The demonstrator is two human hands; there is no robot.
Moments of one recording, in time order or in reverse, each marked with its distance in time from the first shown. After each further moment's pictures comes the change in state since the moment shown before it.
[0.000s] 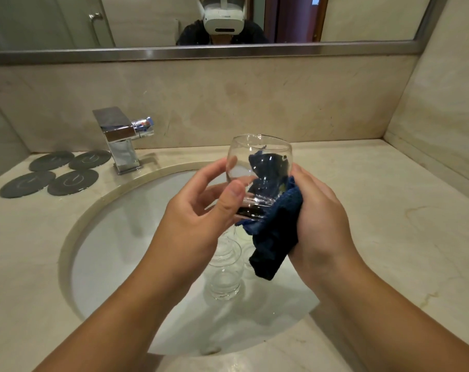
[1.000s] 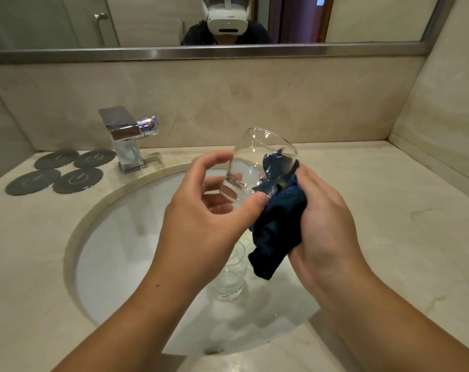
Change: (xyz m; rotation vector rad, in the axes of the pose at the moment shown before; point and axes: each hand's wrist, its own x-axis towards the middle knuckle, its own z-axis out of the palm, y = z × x) left_hand 0.000 0.002 0.003 0.267 0.156 0.120; right_hand -0.007 -0.002 0.003 0.011 0.040 0.009
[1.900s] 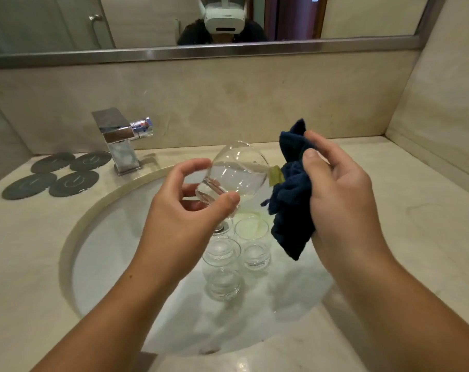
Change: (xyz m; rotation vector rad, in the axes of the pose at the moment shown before) left_hand 0.008 -0.009 -0.013 0.037 0.023 -0.068; right_hand 0.009 -0.024 -0.014 -0.241 0.098 -0.220
